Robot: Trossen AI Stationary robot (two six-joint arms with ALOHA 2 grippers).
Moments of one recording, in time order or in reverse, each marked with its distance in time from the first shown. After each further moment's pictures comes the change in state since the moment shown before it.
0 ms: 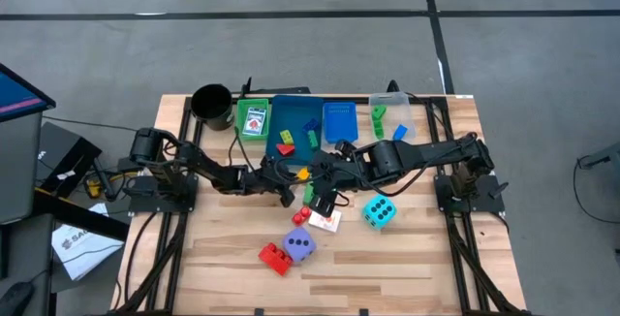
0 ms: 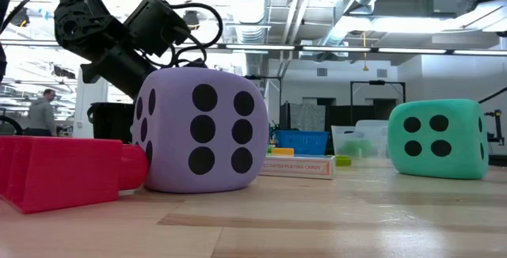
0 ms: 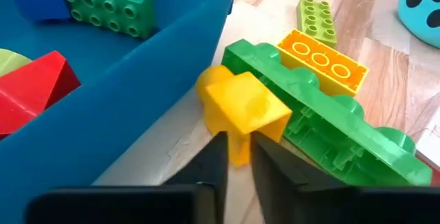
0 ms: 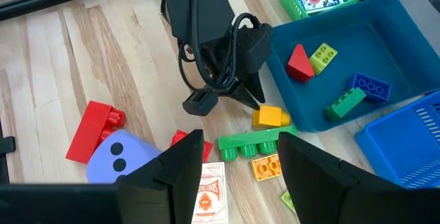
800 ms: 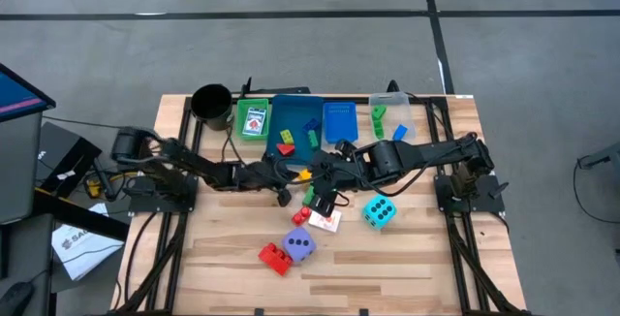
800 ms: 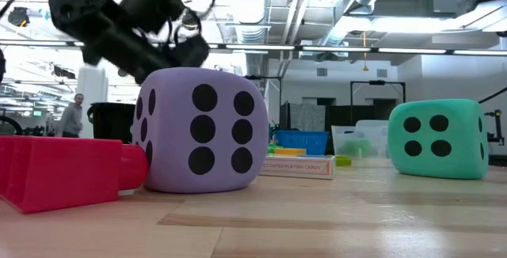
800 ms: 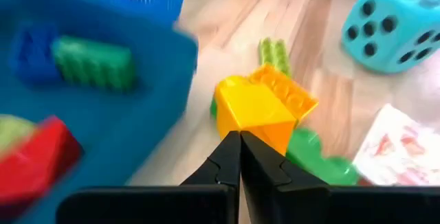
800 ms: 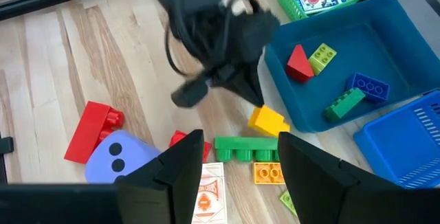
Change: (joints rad) left arm 0.001 -0.153 0.000 -0.050 0.056 0.113; right arm 0.001 0.000 0.000 -0.002 0.005 0.000
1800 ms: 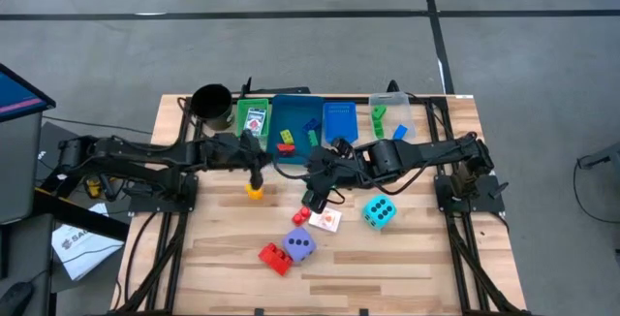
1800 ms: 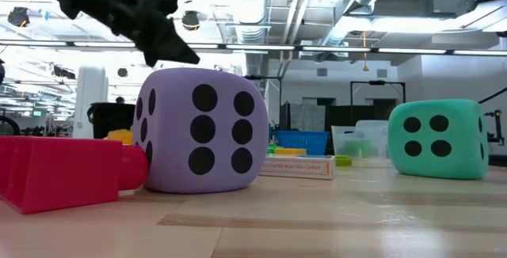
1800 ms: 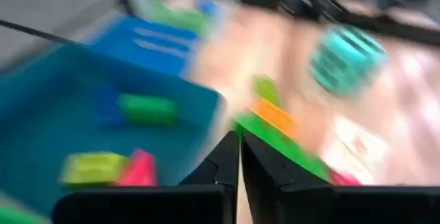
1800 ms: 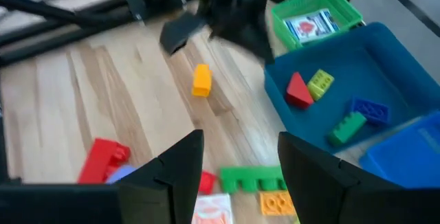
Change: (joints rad) left arm 0.161 -0.556 0.000 -0.500 0.239 0.158; right arm -0.007 0.000 0.000 0.111 0.046 0.010
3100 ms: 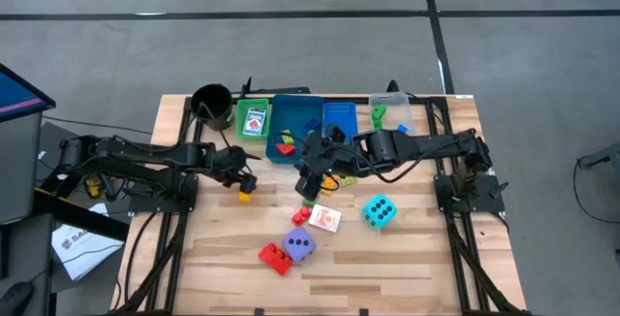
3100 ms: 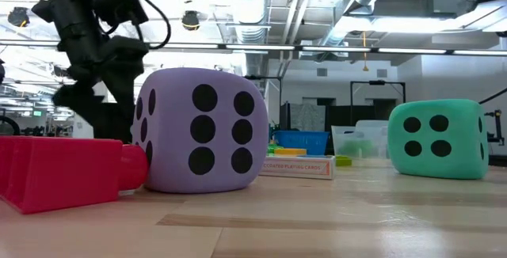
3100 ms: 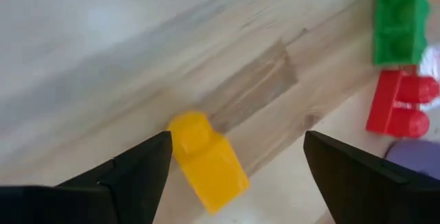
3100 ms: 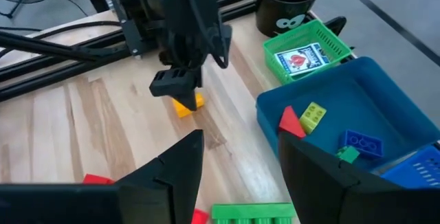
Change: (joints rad) left arm -0.001 0.015 -0.010 -0.615 0.138 -0.849; right arm -0.063 0.000 0.000 0.102 -0.001 -0.086
